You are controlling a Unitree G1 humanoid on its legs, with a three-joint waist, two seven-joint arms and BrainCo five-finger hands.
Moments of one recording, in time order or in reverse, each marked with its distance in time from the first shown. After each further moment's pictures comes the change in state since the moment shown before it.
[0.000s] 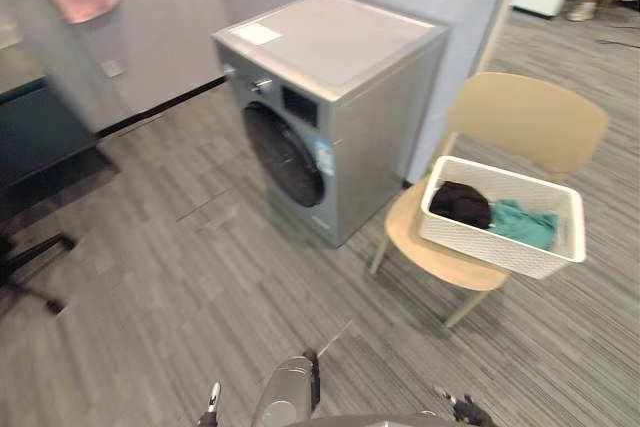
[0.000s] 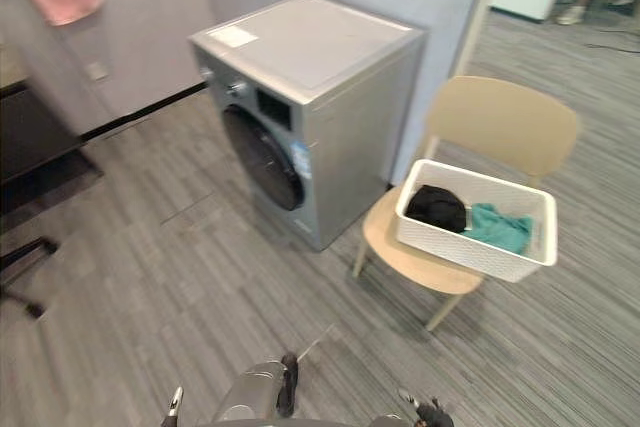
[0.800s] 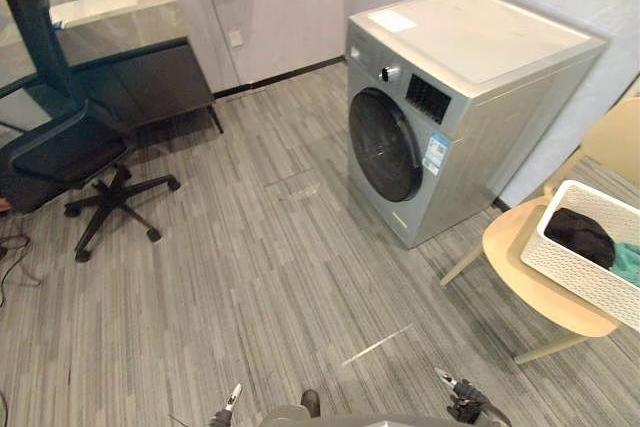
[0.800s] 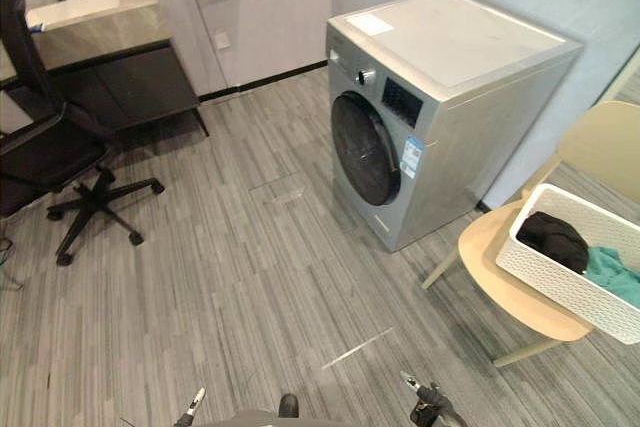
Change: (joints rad) left arm -0.031 0.099 -0.236 0.114 0.009 -0.015 -0.019; right arm -0.040 -0.047 -0.092 0.067 0.004 0.010 0.019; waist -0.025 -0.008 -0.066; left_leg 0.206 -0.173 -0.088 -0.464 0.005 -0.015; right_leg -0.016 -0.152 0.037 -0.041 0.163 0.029
